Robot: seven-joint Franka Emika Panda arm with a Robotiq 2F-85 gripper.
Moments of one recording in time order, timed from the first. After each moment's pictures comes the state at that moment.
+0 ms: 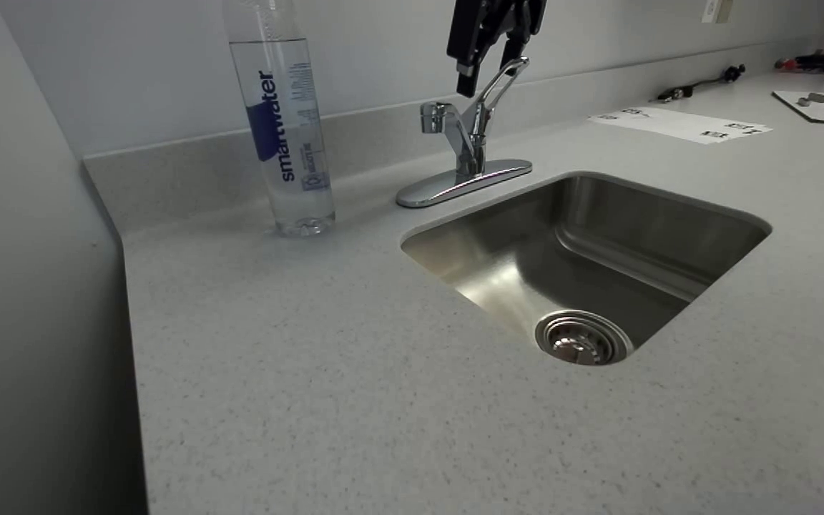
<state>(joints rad) 0.20 0.49 0.01 -1.54 -0.24 2.31 0.19</state>
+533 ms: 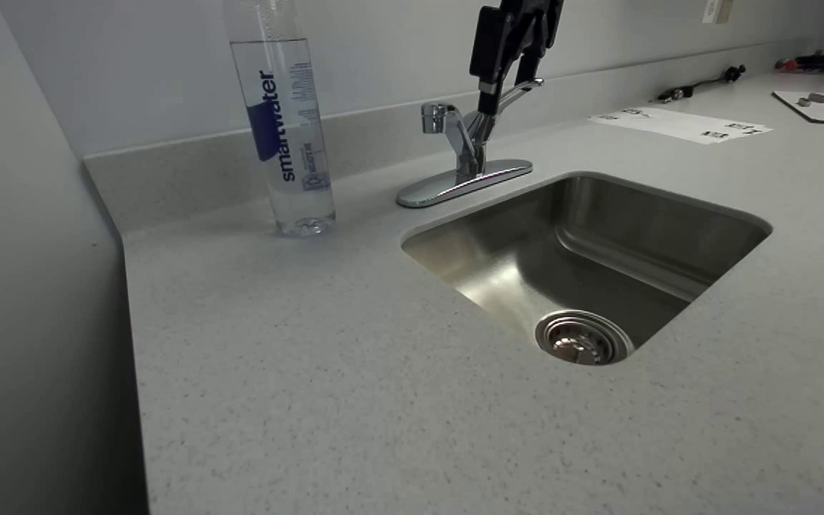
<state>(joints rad) 0.20 0.44 0.02 -1.63 -0.23 2.28 0.11</state>
